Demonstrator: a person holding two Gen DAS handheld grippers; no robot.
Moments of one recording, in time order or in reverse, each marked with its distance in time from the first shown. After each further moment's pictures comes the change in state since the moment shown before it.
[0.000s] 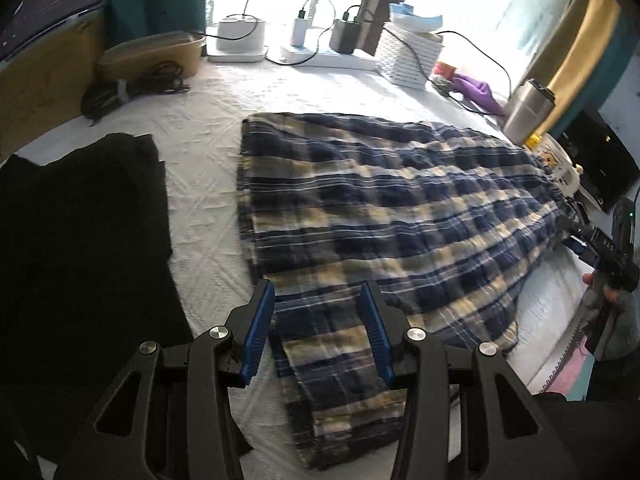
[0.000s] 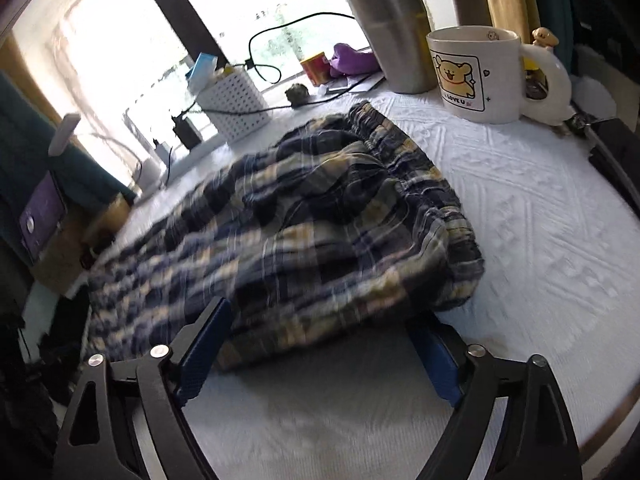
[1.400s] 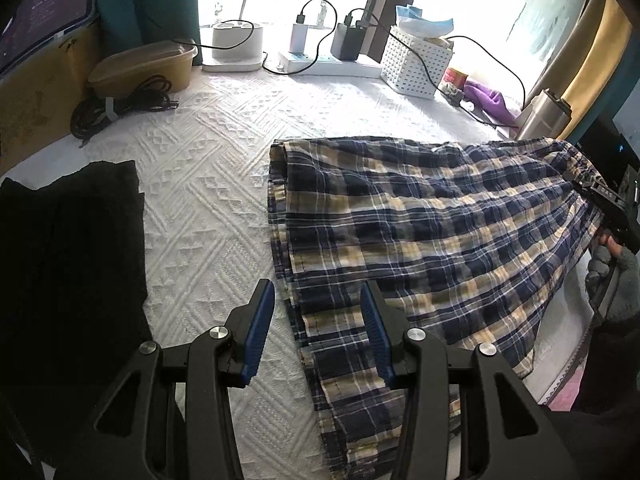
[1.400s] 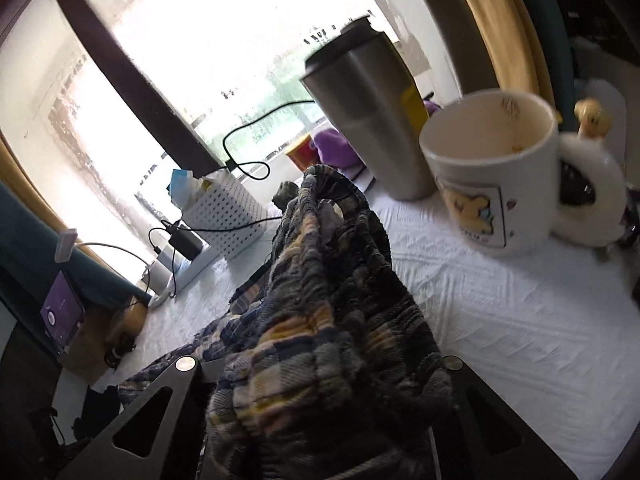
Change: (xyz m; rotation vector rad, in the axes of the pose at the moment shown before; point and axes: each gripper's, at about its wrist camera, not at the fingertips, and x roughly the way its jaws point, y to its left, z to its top) left arm 0.013 -0.018 0.030 -0.027 -0.005 0.034; right arm 0.014 -0.036 0.104 0.105 -0.191 0.102
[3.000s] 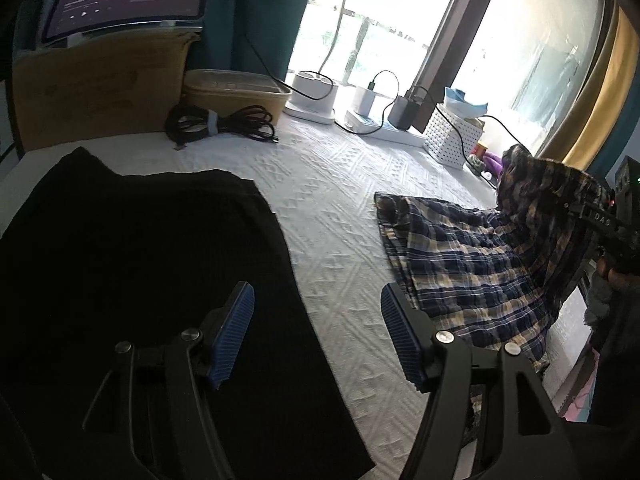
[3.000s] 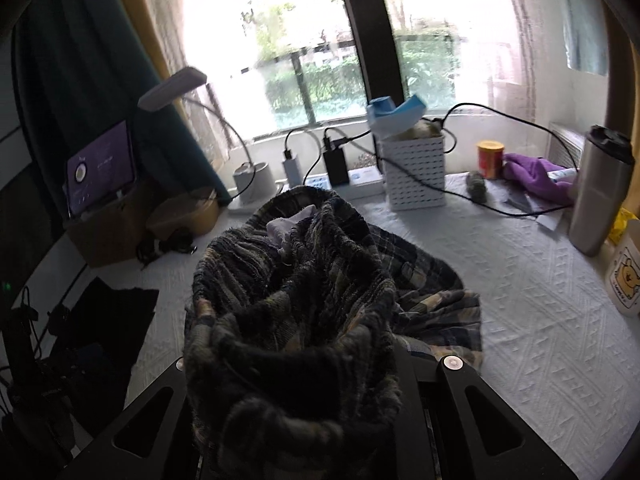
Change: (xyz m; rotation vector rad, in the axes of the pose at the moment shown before) left arm -0.052 0.115 -0.027 -0.106 -0.211 -0.036; right arm 0.038 0.250 -0.091 -0.476 0.149 0.041
